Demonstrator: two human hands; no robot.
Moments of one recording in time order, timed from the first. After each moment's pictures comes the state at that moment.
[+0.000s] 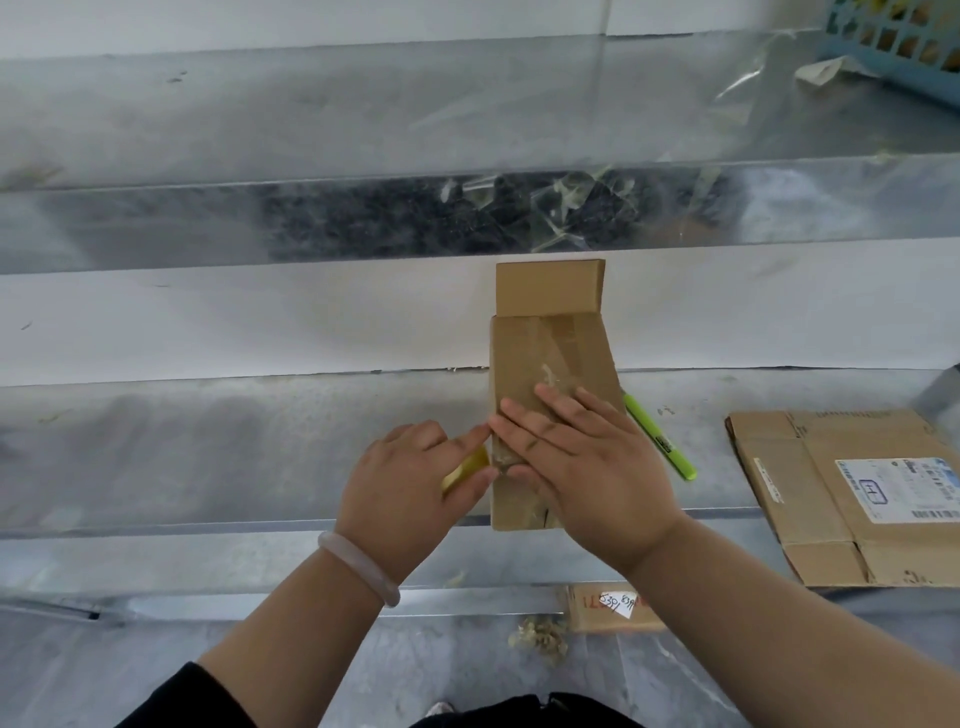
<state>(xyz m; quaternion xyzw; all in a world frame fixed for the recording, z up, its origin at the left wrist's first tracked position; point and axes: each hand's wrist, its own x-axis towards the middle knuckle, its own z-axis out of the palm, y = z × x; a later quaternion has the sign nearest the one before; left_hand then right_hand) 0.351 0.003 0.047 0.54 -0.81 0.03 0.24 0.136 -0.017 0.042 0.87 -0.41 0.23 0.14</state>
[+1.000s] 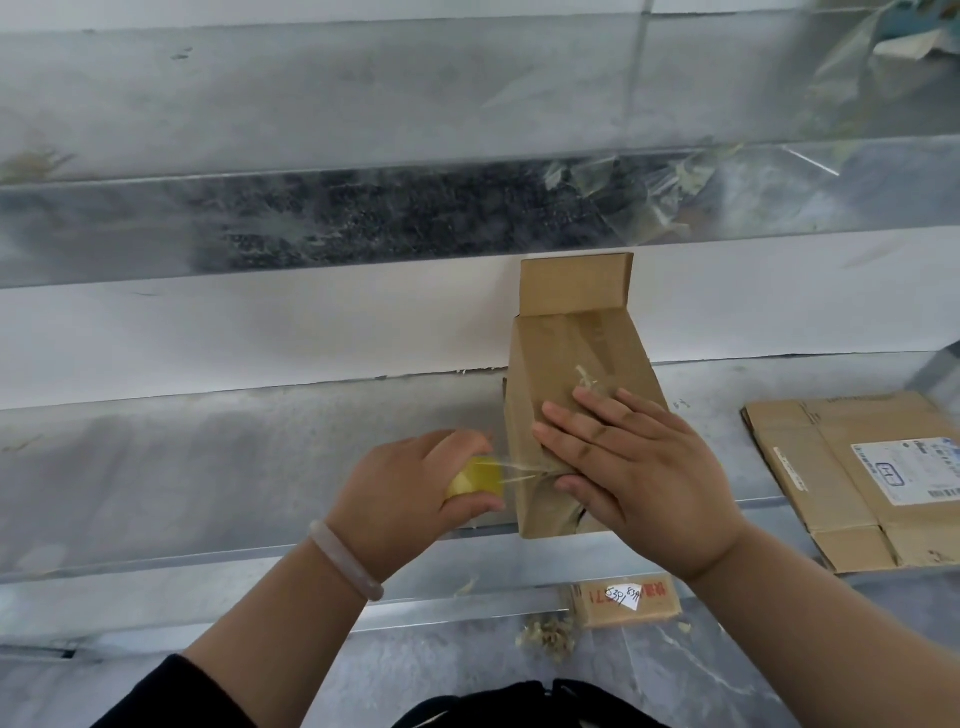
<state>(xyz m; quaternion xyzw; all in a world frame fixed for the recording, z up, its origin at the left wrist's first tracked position) 0.396 -0.018 0.041 0.42 -0.86 -0.01 0.29 0.137 -0.017 0.041 0.87 -0.40 0.24 0.13</state>
